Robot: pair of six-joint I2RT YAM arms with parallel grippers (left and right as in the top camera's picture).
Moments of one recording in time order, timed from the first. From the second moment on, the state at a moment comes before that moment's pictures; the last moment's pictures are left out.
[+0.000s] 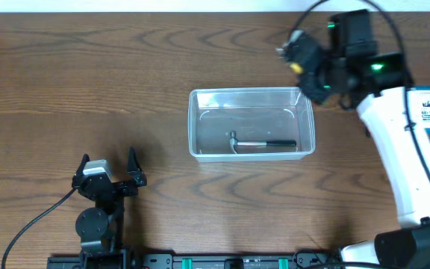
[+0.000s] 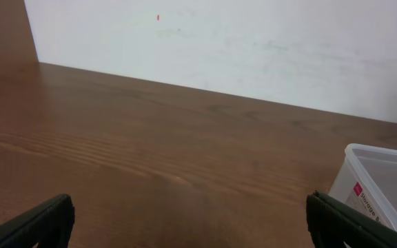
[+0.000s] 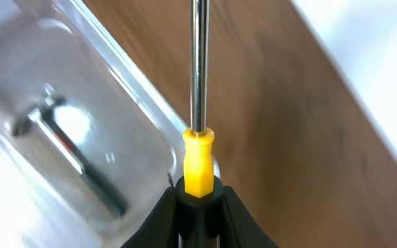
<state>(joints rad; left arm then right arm) 0.08 0.01 0.02 -0.11 -0.01 -0.15 0.27 1.62 1.63 -0.97 -0.10 -0.67</state>
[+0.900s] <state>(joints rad) 0.08 0.01 0.02 -0.11 -0.01 -0.15 0.48 1.87 1.64 -1.18 -0.14 -0.83</state>
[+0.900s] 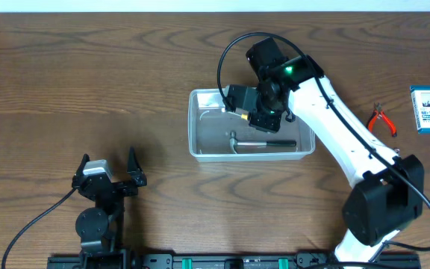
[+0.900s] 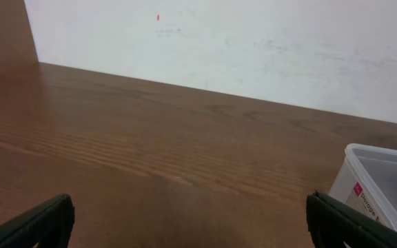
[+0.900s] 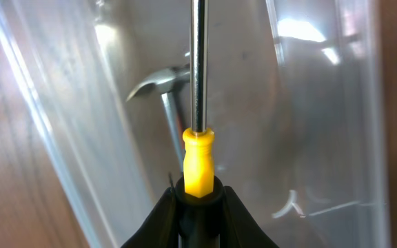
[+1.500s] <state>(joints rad) 0.08 0.01 0.02 -0.11 -0.01 -0.15 0.48 2.02 1.64 -1.22 -0.15 -0.88</state>
